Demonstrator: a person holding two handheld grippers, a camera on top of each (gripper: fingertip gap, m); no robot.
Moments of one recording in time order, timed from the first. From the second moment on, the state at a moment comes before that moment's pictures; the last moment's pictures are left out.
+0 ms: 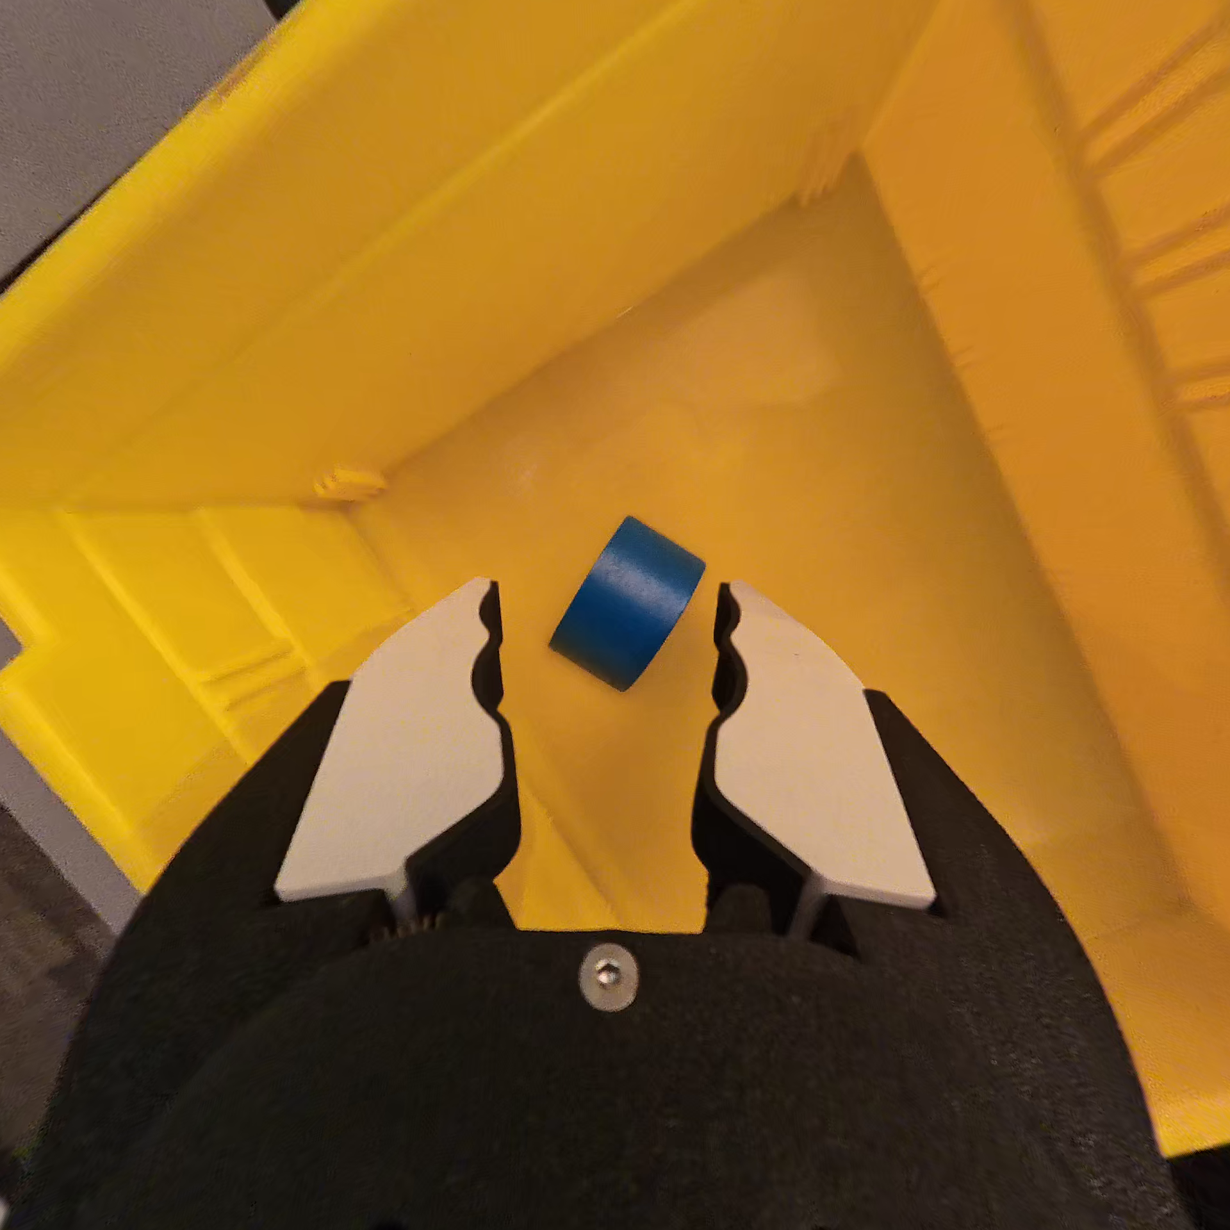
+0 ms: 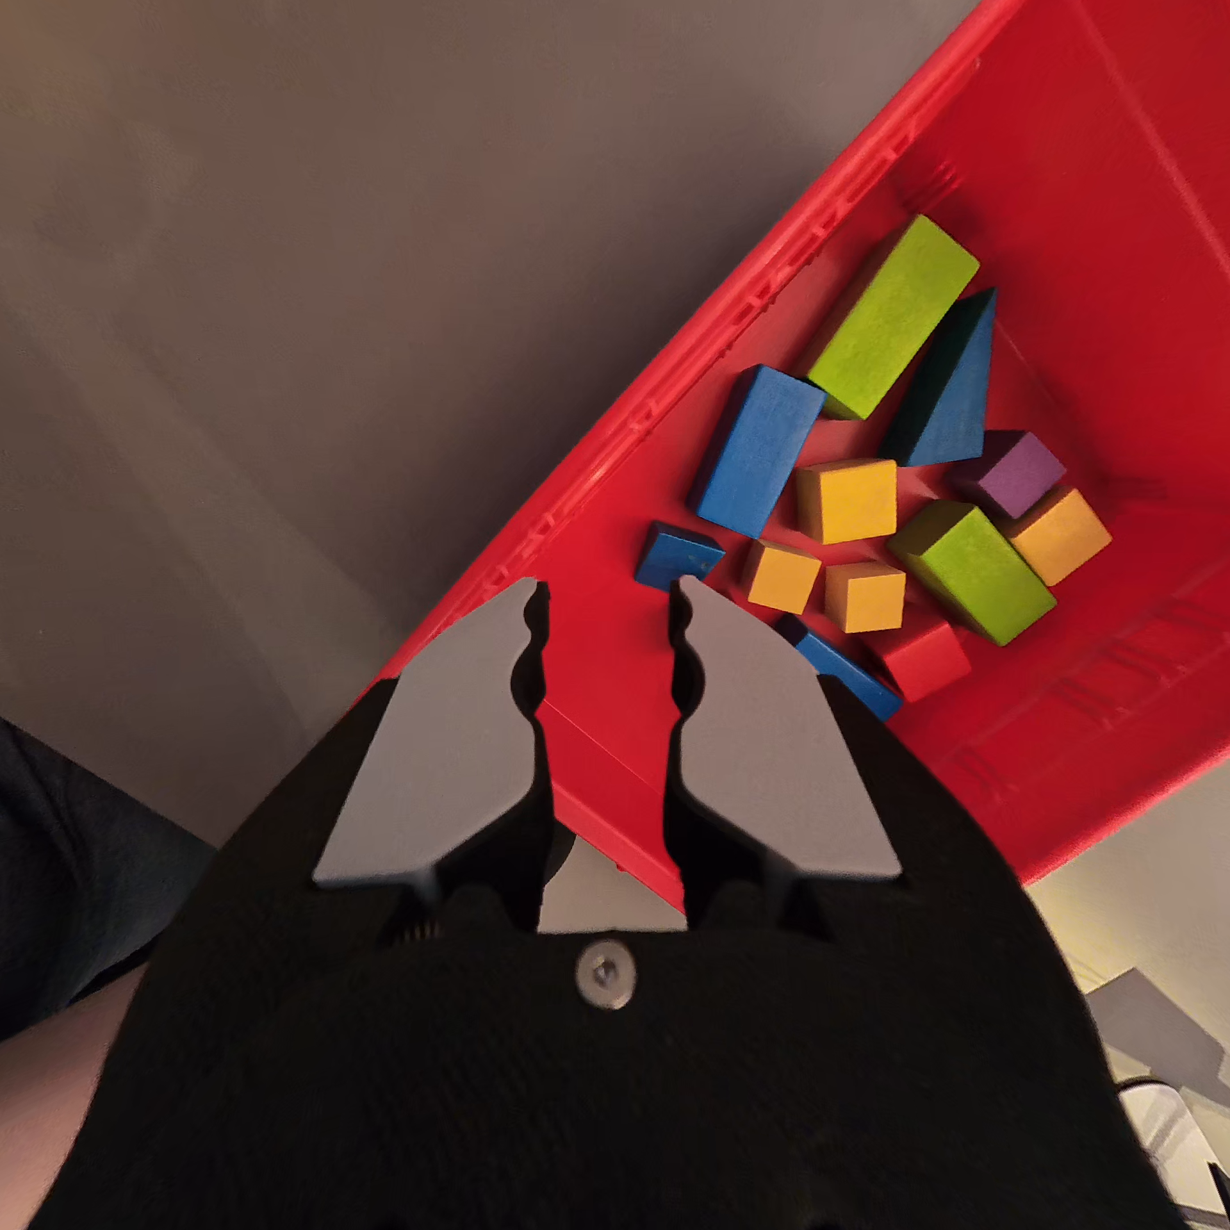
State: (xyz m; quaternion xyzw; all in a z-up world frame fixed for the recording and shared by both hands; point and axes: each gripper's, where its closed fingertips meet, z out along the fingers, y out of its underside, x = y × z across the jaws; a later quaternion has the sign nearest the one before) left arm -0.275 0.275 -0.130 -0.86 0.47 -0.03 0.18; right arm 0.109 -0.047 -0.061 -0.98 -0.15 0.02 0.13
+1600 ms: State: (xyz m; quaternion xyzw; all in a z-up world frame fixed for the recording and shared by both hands) left arm -0.145 0.132 0.026 -0.63 0.66 -0.19 0.37; right arm 0.034 0.019 0.041 -0.88 -0.12 0.21 0.42
